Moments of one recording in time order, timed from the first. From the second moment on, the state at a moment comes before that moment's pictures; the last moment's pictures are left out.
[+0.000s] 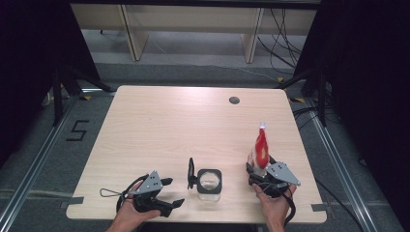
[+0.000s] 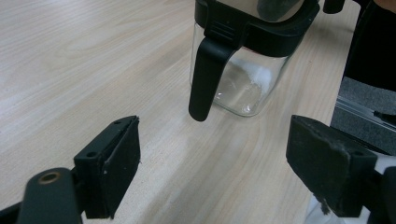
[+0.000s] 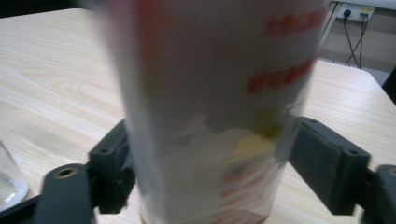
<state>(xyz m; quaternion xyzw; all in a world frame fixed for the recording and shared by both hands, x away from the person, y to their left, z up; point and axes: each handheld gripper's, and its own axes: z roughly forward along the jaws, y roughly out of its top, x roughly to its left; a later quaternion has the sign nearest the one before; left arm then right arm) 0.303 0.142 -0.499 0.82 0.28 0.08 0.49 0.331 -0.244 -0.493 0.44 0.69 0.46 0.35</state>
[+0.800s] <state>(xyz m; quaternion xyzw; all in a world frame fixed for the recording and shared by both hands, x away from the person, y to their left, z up) 0.305 0.143 -0.498 0.83 0.26 0.08 0.49 0.344 -0.285 -0.488 0.35 0.75 0.49 0.29</state>
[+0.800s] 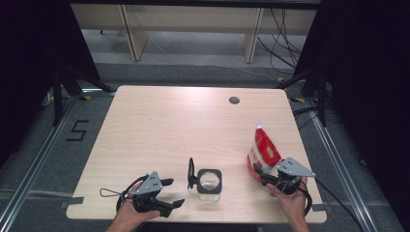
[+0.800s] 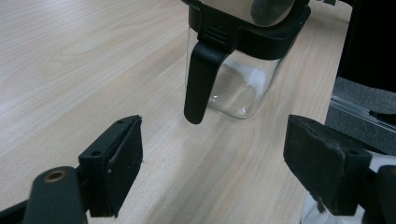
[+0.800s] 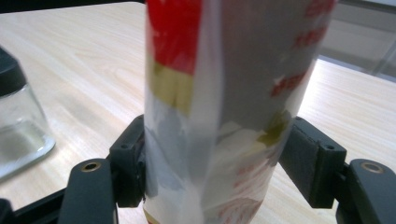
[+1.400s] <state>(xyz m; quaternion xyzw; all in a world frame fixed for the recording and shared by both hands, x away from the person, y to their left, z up) 0.304 0.142 -0.498 0.83 0.26 0.08 0.49 0.334 -0.280 -0.496 0.38 0.69 0.53 0.31</state>
